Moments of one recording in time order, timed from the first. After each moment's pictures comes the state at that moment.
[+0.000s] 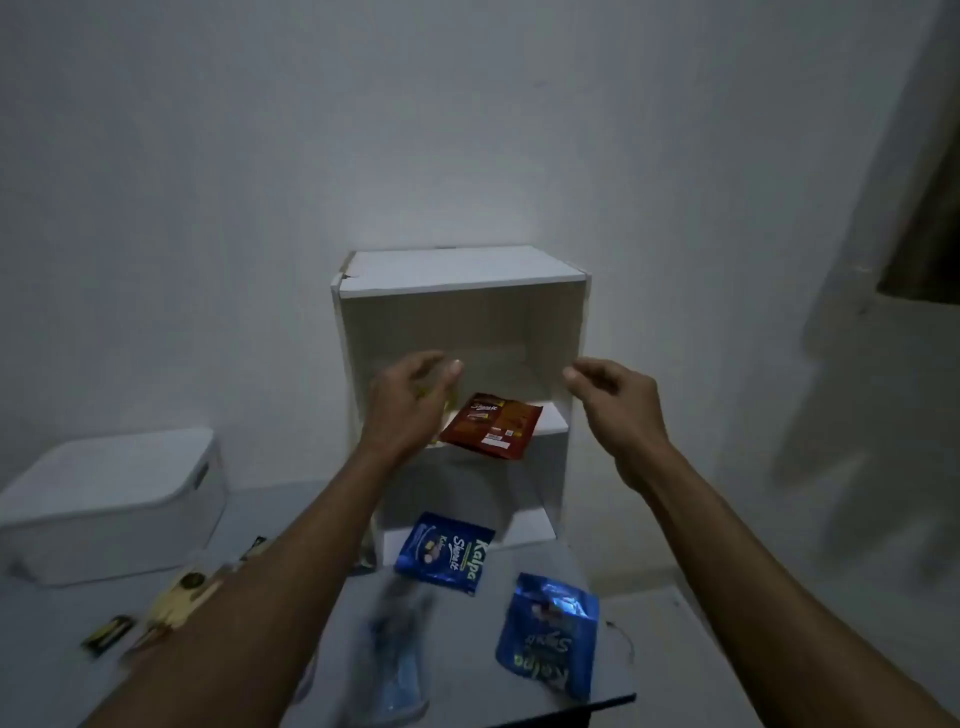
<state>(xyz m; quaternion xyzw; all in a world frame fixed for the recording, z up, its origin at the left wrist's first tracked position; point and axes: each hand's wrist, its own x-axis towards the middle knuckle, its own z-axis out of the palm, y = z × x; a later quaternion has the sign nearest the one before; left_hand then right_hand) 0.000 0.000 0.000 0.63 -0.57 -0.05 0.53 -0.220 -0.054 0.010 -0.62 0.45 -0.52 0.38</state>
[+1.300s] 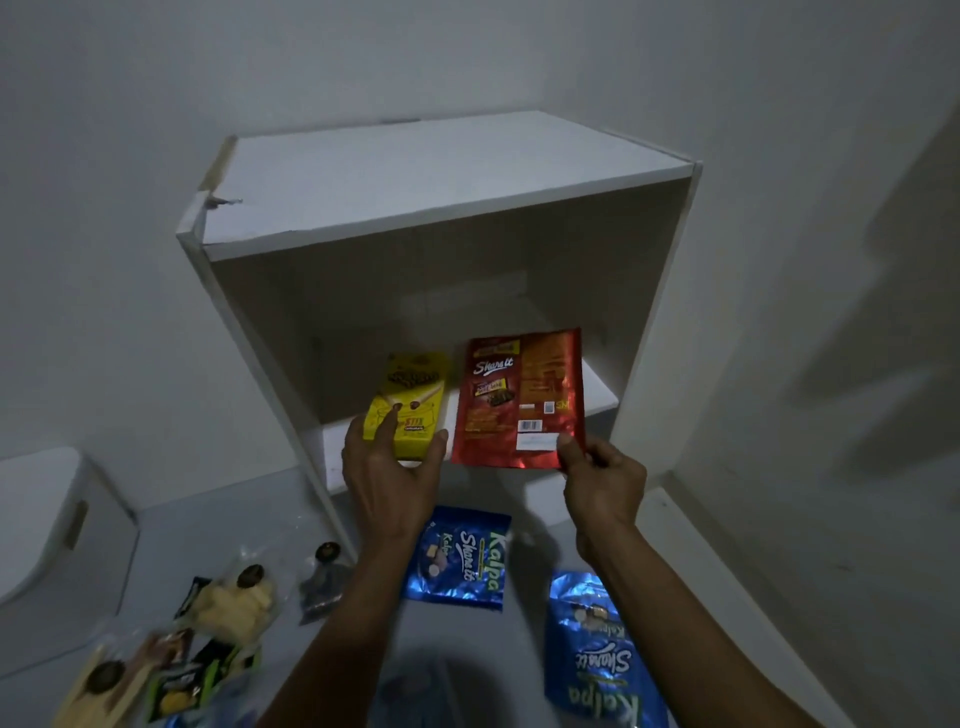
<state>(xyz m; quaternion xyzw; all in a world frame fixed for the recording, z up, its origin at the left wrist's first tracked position) 0.100 -0.173 -0.182 0.74 -0.47 -0.04 0.48 -0.091 -0.198 -0.171 -0.33 0.65 -0.54 0.42</state>
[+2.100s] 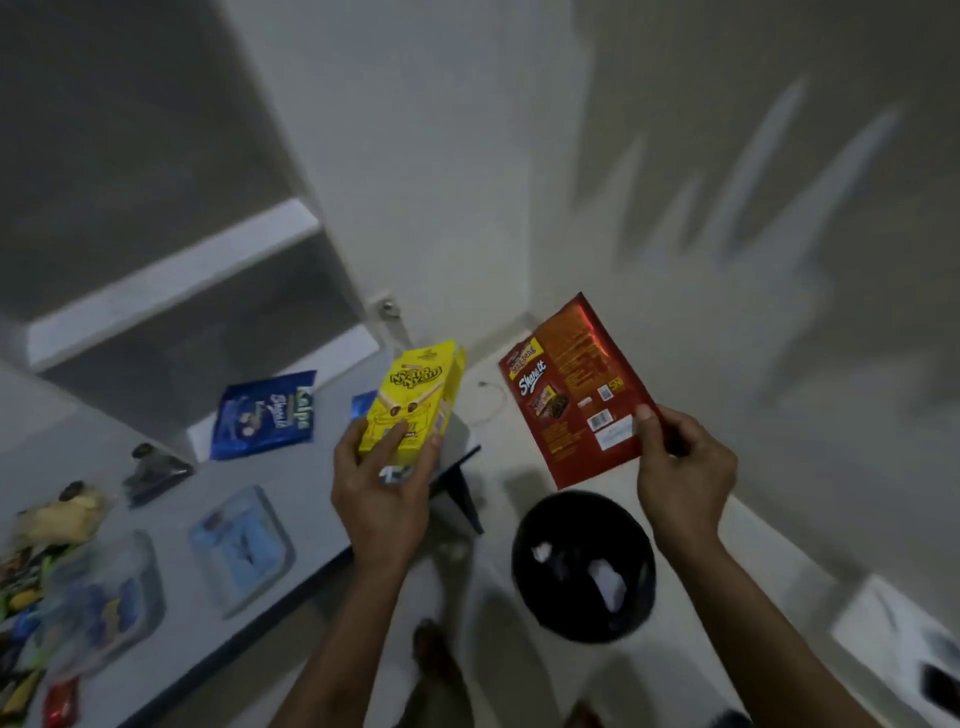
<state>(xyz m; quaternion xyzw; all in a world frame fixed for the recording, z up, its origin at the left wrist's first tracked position) -0.211 0.055 -0.255 0.65 -0.54 -0.17 0.51 -0.459 0.090 -0.238 -0.29 0.71 -0.60 0.23</state>
